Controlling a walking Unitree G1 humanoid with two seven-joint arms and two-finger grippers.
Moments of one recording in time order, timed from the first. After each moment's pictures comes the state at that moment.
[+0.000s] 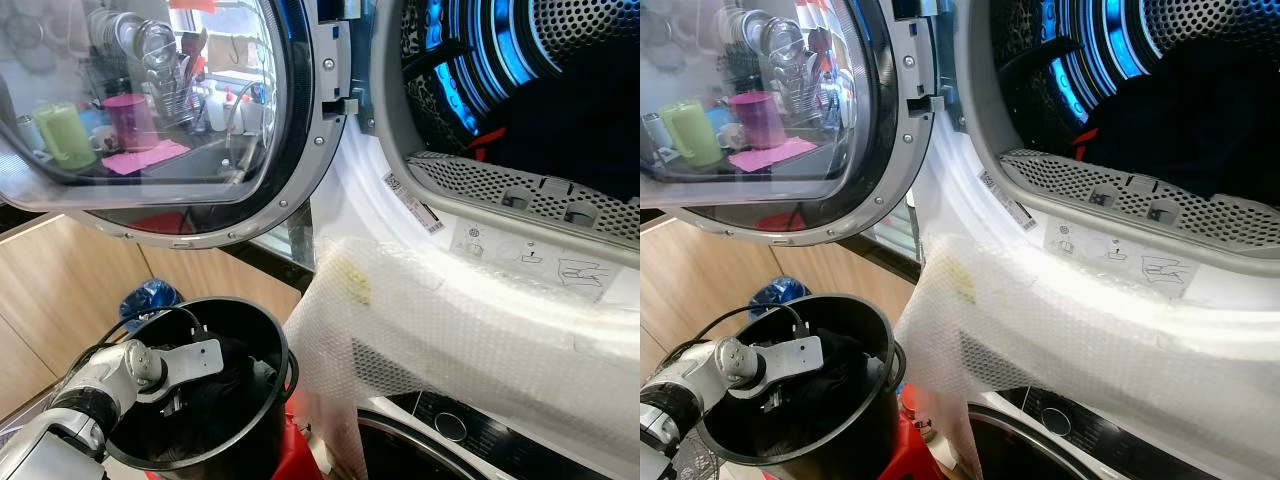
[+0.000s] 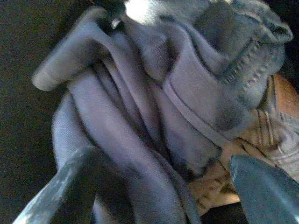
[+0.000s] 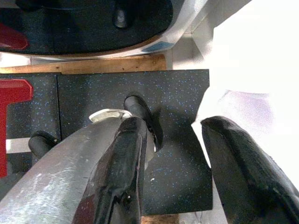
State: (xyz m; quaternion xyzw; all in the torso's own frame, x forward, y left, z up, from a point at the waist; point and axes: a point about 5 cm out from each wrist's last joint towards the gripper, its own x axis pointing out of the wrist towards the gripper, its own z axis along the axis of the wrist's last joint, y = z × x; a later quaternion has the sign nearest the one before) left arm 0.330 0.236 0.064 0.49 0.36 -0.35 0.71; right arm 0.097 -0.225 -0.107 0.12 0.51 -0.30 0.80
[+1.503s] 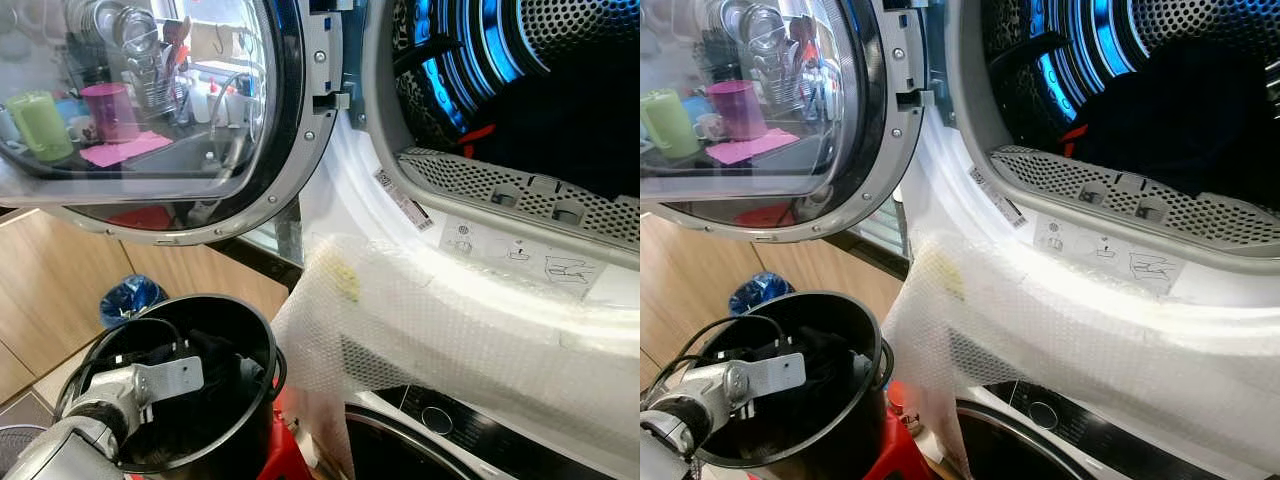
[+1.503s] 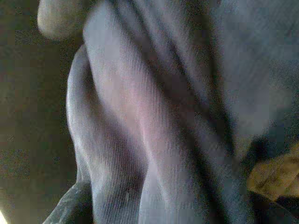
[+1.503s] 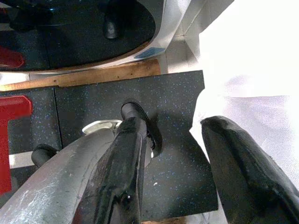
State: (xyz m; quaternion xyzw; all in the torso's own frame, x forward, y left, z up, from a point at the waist) left arm 0.322 0.264 0.046 0.59 0.40 -0.17 0.68; right arm 0.100 -0.233 -0.105 0.15 0.49 -0.31 0.80
